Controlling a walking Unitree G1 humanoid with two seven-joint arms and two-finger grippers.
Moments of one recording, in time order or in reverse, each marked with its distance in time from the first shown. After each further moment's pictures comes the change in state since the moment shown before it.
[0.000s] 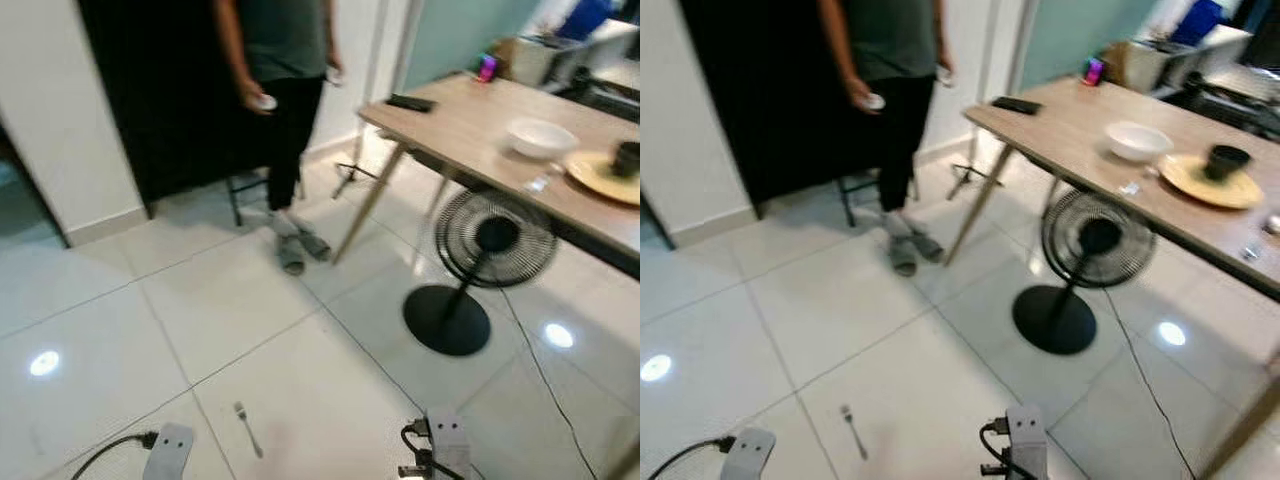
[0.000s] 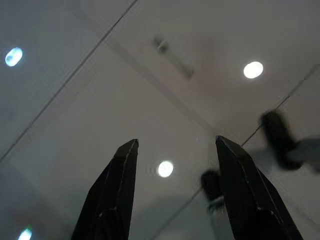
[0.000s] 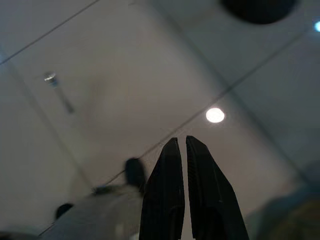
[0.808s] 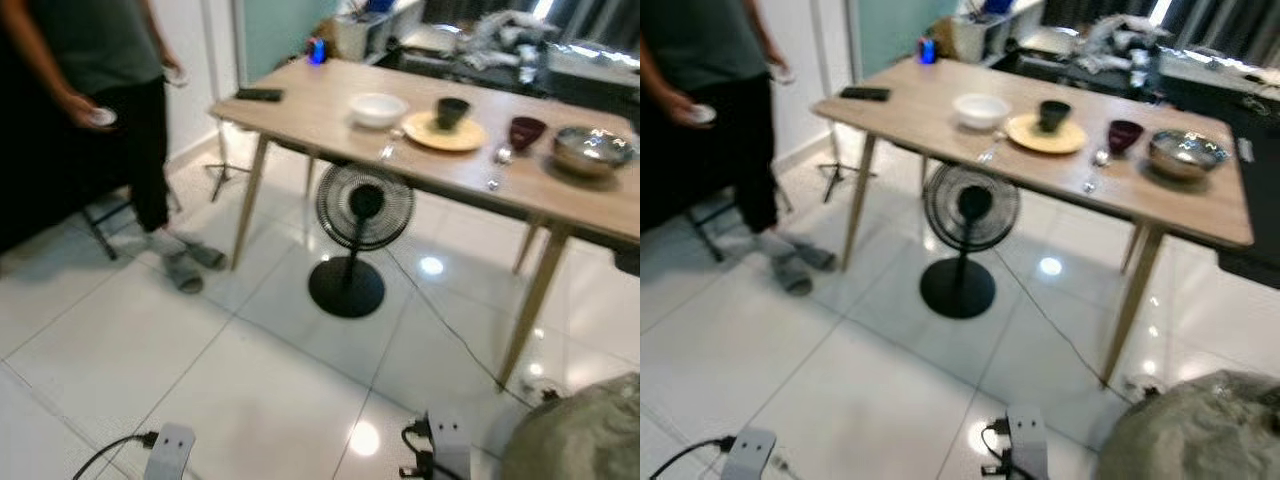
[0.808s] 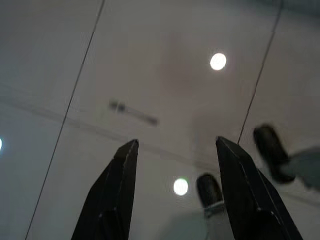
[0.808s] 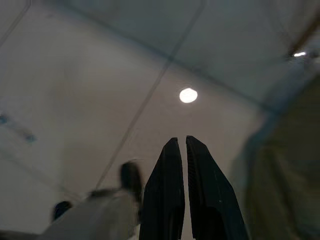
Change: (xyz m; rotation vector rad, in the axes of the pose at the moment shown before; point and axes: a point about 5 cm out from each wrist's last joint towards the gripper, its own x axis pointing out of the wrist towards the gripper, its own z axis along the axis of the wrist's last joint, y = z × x) left arm 0.001 0.000 0.003 -0.006 -0.010 0.007; right arm 0.002 -0.002 0.005 -0.003 -0.013 -0.001
